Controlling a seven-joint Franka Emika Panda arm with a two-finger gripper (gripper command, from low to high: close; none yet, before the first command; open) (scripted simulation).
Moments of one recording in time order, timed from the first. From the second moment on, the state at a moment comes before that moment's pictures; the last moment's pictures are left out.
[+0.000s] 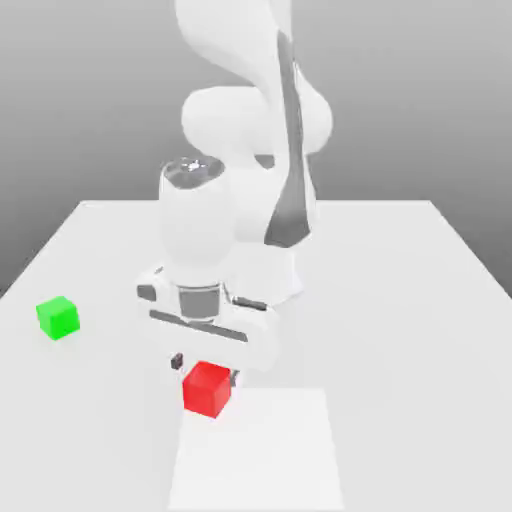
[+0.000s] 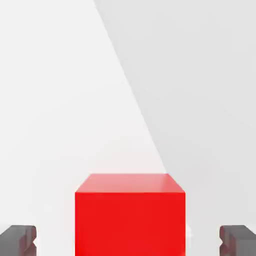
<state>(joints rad) -0.18 0.17 -0.02 -2.89 0.03 3.05 0.96</state>
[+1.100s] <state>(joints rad) -0.65 -0.15 -0.42 -2.83 -0.14 2.69 0.97</state>
